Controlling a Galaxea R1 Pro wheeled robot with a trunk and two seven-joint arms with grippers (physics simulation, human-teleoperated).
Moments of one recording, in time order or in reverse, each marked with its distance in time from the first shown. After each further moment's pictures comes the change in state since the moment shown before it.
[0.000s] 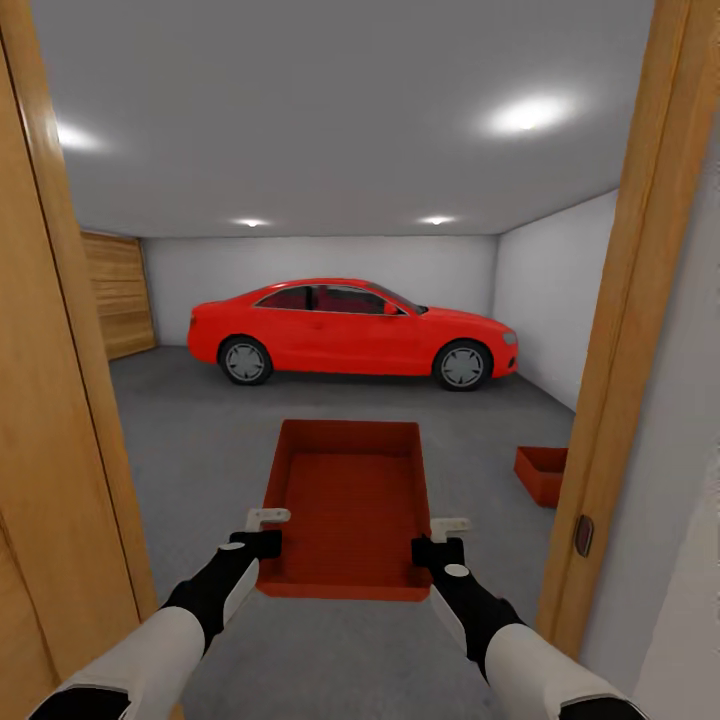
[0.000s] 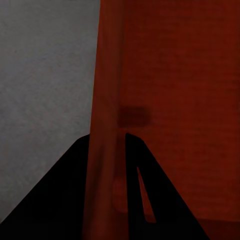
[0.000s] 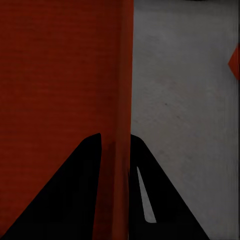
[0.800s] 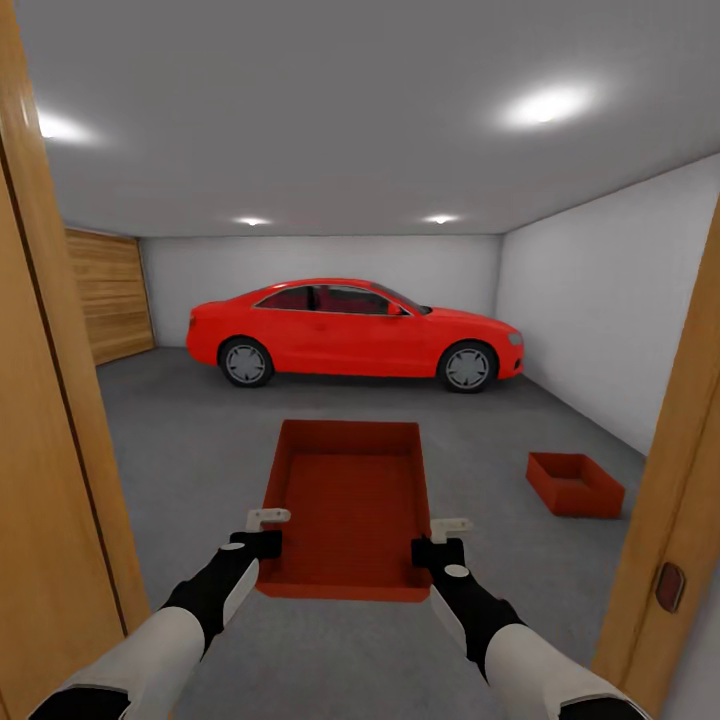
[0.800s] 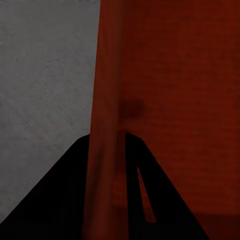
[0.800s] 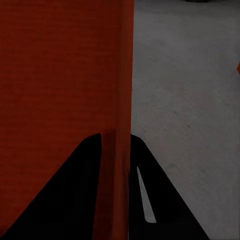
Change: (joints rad) left arm 0.000 0.001 -0.002 0.001 0.001 -0.001 0.000; right arm 0.000 0.000 -0.001 0.003 0.000 -0.003 0.000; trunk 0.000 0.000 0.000
